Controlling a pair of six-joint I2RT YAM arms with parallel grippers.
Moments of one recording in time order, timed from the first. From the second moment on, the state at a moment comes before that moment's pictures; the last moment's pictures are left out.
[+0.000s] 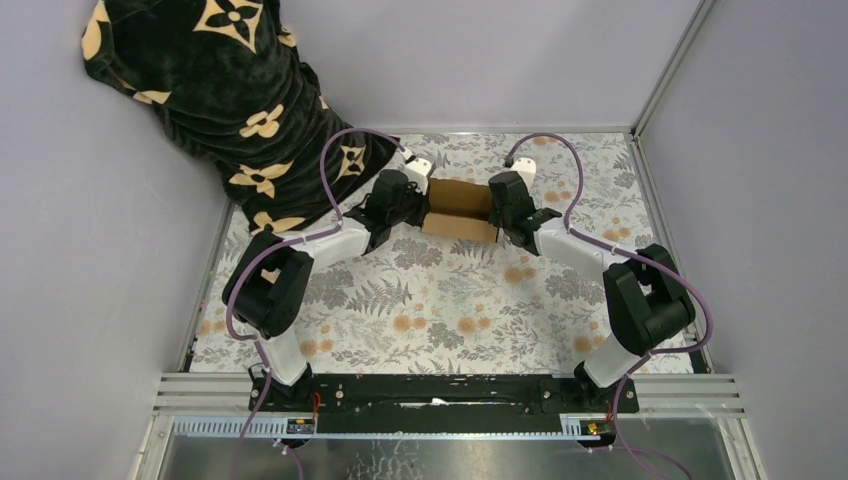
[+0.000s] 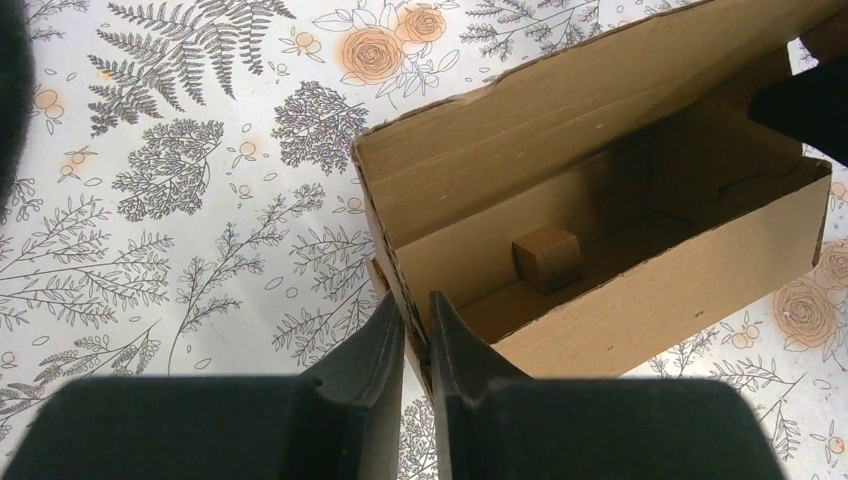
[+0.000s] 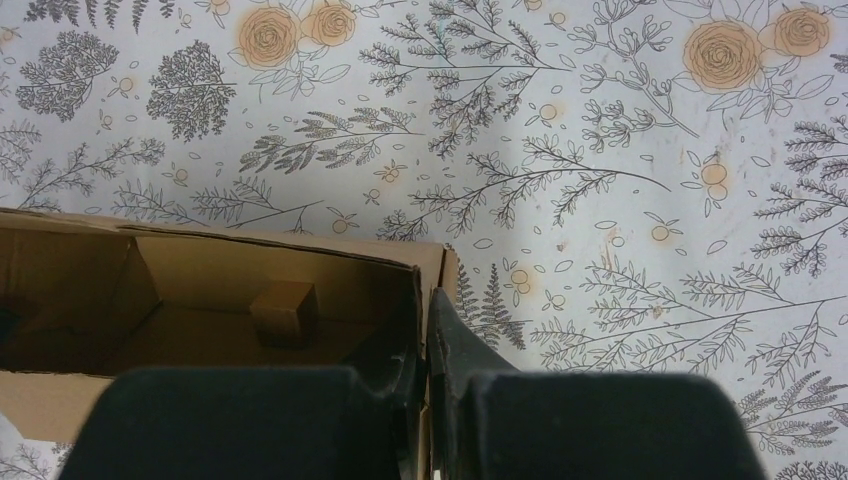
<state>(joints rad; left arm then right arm) -0.53 1.77 1.07 0.24 0.11 -0.06 0.51 1.63 1.02 -0.09 0.40 0.47</state>
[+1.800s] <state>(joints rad) -0.78 1.38 0.25 0.94 -0.22 -0.31 0.99 1.47 0.45 0.69 0.95 0.17</state>
